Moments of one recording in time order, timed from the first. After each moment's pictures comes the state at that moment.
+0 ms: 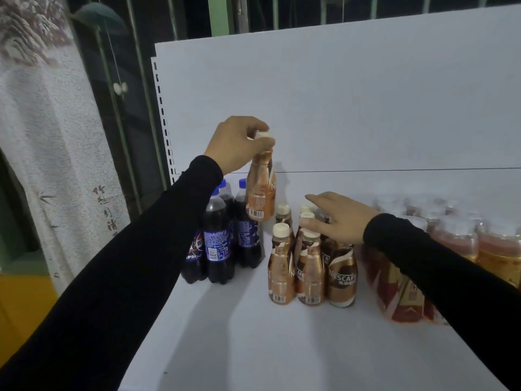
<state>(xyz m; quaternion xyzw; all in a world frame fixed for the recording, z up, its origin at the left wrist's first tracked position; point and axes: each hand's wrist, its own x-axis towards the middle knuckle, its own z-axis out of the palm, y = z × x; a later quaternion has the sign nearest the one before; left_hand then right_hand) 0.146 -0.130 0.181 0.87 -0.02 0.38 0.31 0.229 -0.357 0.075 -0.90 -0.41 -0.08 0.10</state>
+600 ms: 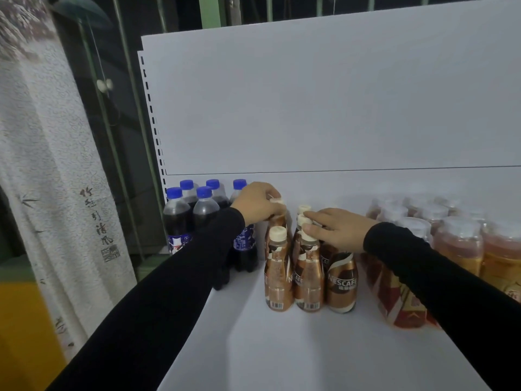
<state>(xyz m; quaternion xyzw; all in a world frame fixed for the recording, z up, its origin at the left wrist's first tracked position) 0.195 -0.139 0.082 0.93 0.04 0.18 0.31 0.249 -0.351 0.056 -0.91 -0.39 0.00 0.09</state>
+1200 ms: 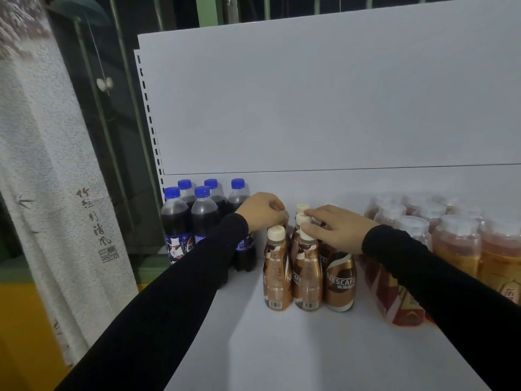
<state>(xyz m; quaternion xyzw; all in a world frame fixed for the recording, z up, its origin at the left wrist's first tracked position) 0.199 -0.148 0.070 0.94 0.04 0.12 0.31 0.245 -0.353 0.053 -0.90 -0.40 -0.05 0.14</state>
